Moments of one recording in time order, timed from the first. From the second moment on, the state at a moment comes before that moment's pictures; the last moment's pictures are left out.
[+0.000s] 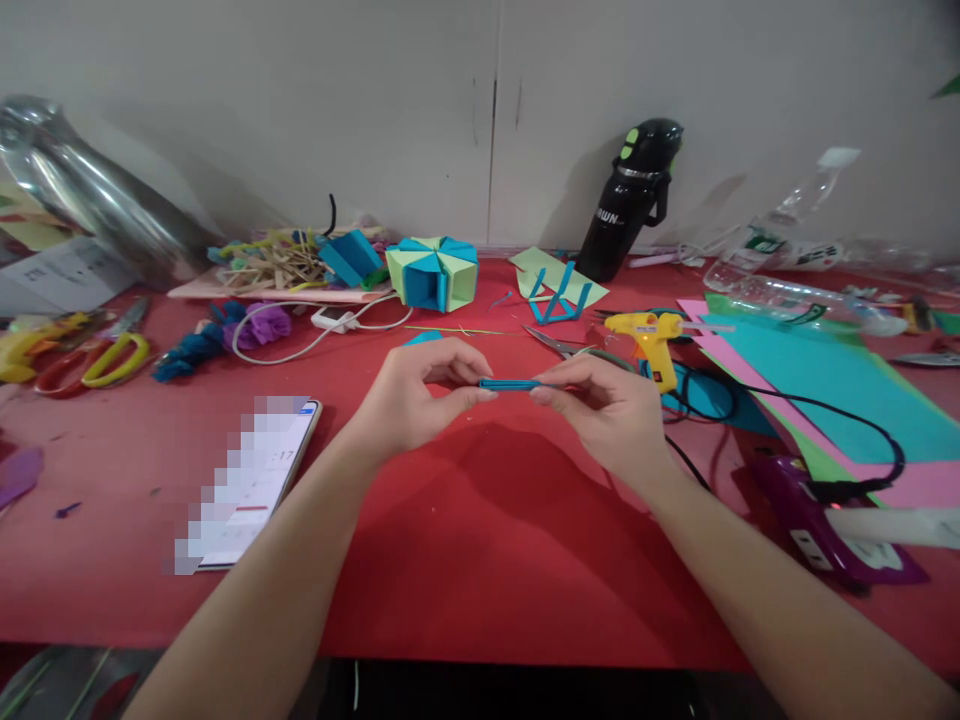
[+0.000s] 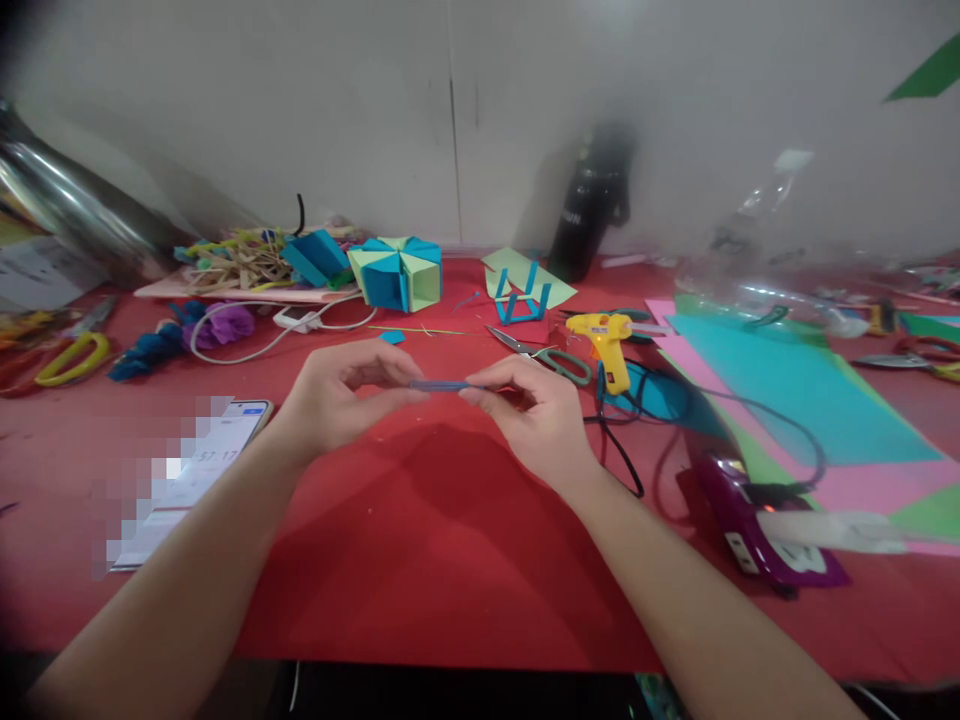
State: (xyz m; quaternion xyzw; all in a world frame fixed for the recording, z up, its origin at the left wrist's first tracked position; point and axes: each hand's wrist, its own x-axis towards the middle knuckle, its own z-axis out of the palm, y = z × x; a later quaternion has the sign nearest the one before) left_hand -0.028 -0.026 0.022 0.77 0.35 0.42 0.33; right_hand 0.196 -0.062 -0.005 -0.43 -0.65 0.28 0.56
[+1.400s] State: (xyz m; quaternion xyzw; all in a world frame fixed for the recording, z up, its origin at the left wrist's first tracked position) left_hand -0.025 -0.018 0.006 0.81 0.34 0.35 0.30; right_hand 0.200 -0.053 -0.015 -0.47 -0.53 0.47 0.52
